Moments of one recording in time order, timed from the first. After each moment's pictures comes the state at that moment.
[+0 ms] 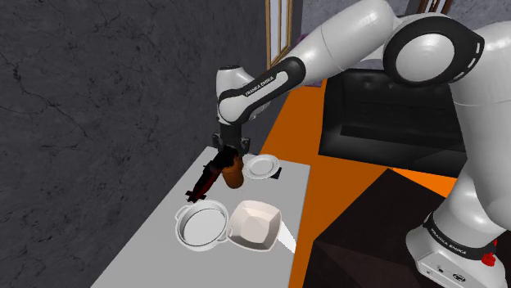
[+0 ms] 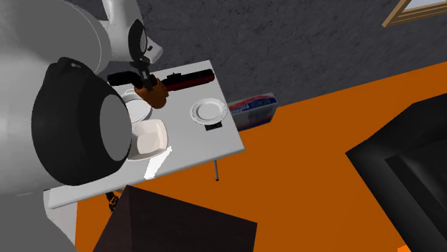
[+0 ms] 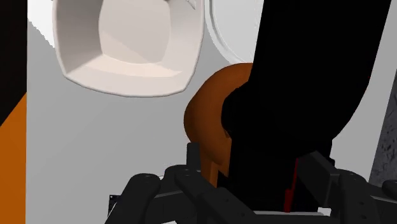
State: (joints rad) arm 0.30 0.57 0.12 -1.63 0.09 2.25 1.27
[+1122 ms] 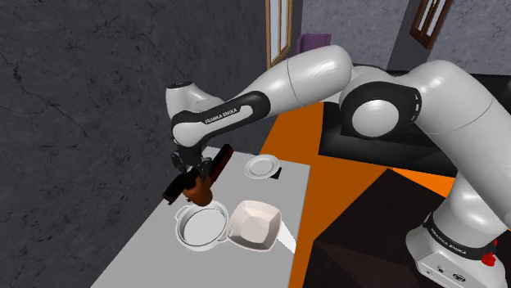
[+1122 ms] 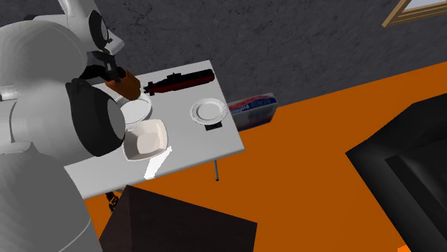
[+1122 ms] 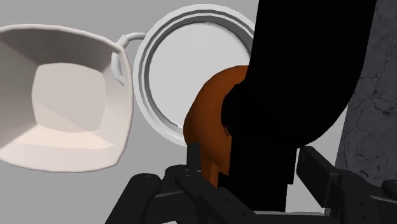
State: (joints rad) arm 0.50 0.89 0.12 -1.10 0.03 2.07 1.49
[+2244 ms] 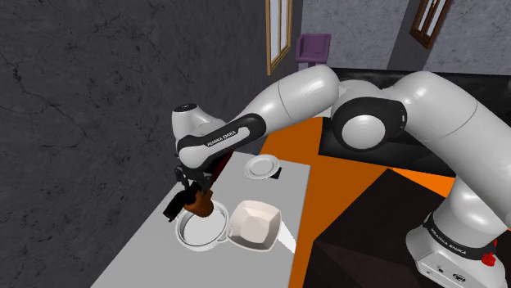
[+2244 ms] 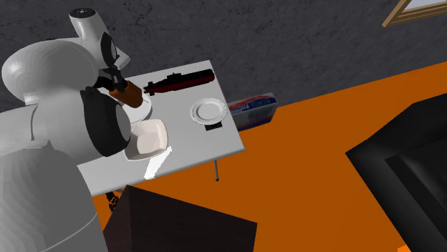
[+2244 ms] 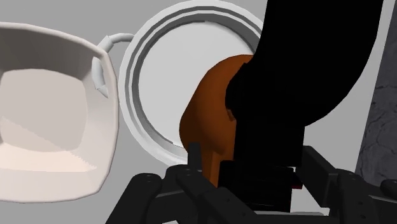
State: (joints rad) arm 0.51 0.99 0.13 -1.11 0.03 2.19 1.48
